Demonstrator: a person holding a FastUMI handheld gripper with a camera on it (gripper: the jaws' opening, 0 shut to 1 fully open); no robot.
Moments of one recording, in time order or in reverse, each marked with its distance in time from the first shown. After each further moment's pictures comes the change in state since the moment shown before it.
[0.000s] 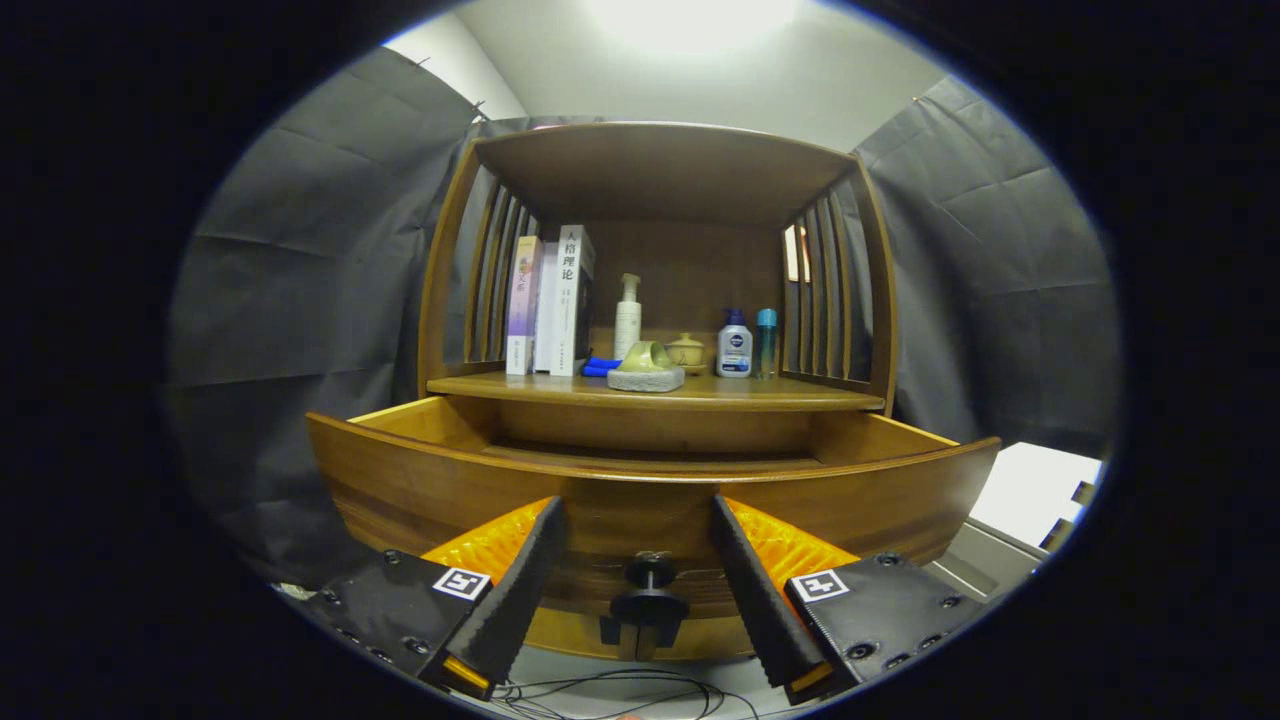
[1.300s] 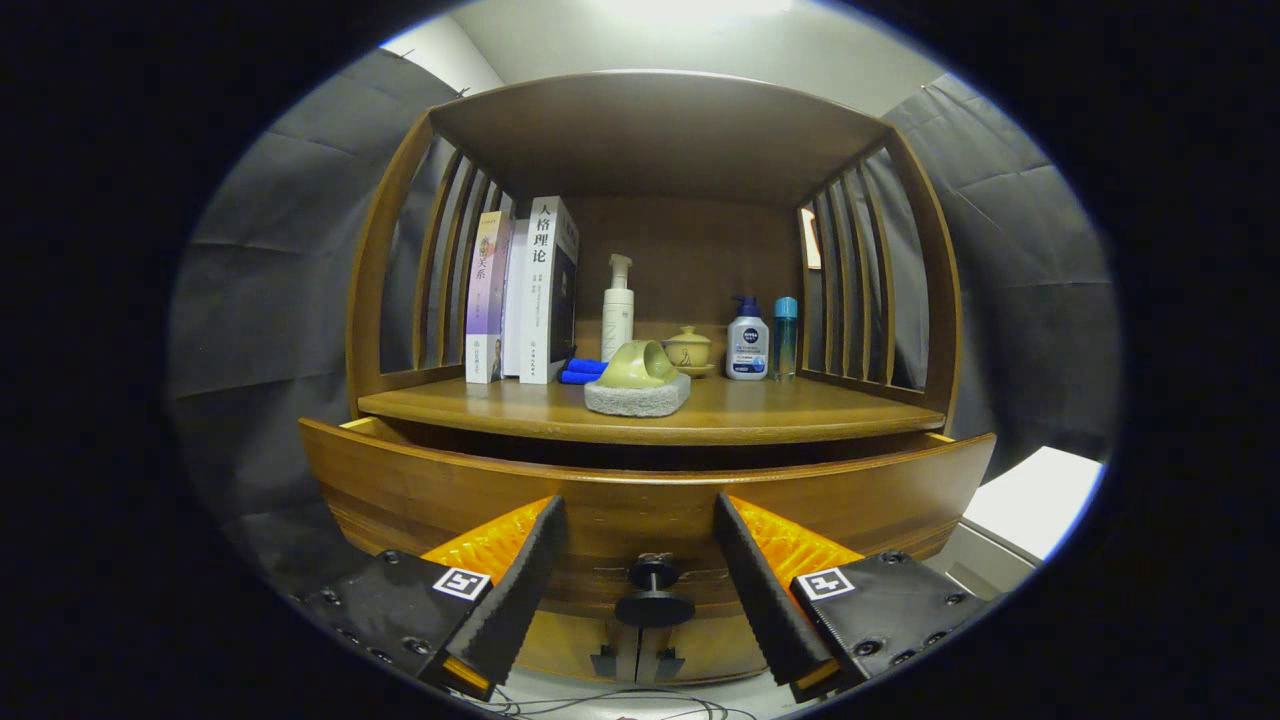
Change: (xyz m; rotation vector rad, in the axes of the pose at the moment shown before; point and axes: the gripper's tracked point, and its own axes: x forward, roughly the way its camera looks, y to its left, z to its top) arm 0.111 -0.002 0.012 -0.003 0.044 0.007
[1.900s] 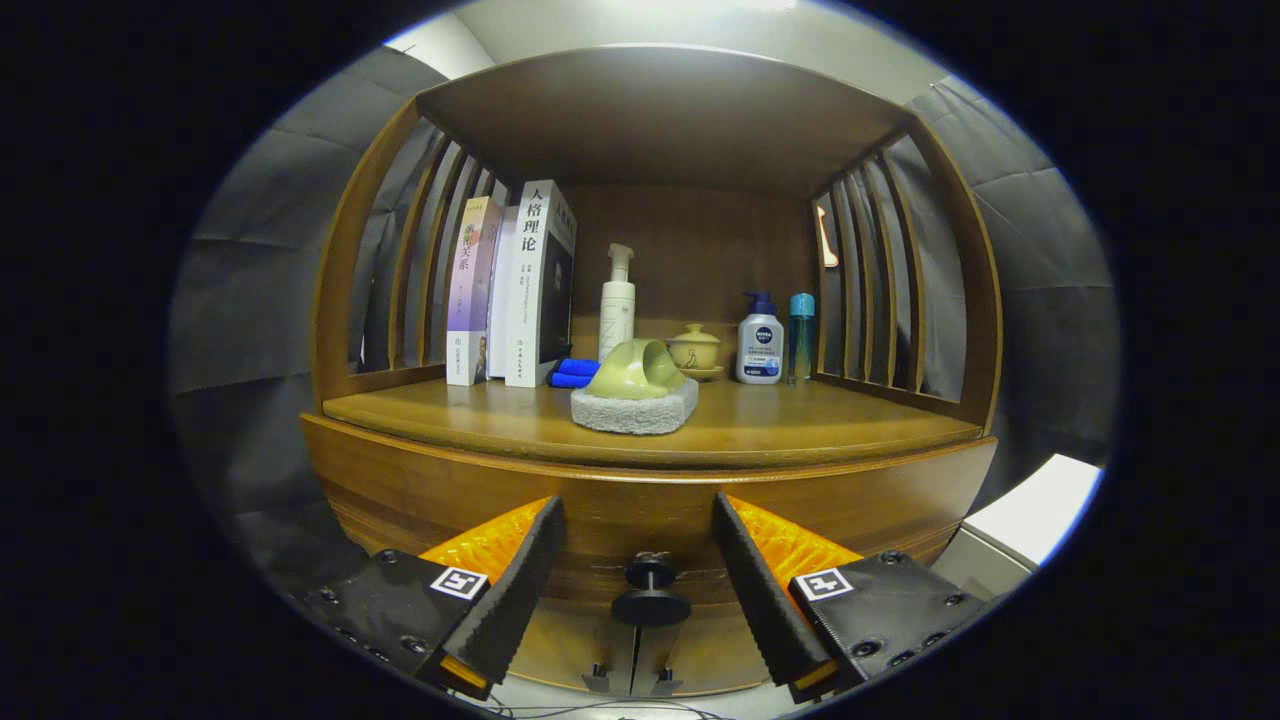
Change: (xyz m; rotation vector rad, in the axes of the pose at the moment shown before) arm 0.047 -0.002 0.003 -0.016 0.007 0.011
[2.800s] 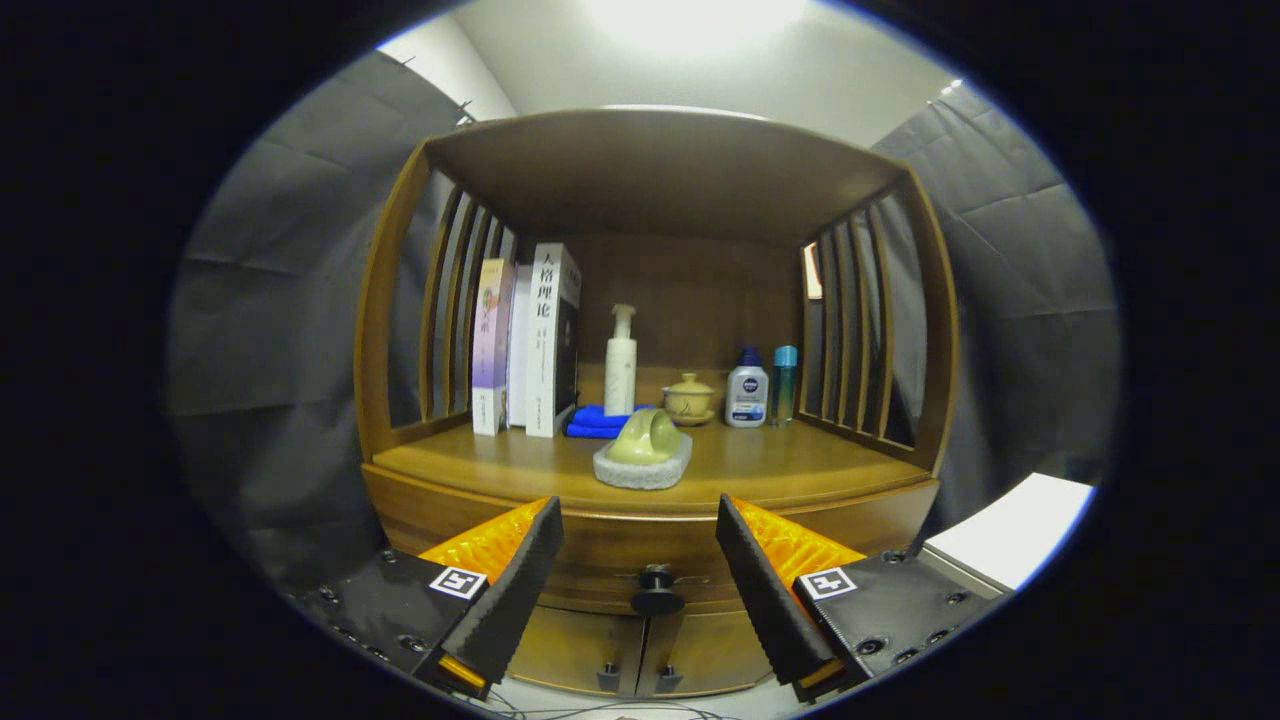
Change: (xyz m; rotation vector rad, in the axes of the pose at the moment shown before) arm -0.076 0.007 0.068 0.026 -0.085 -0.040
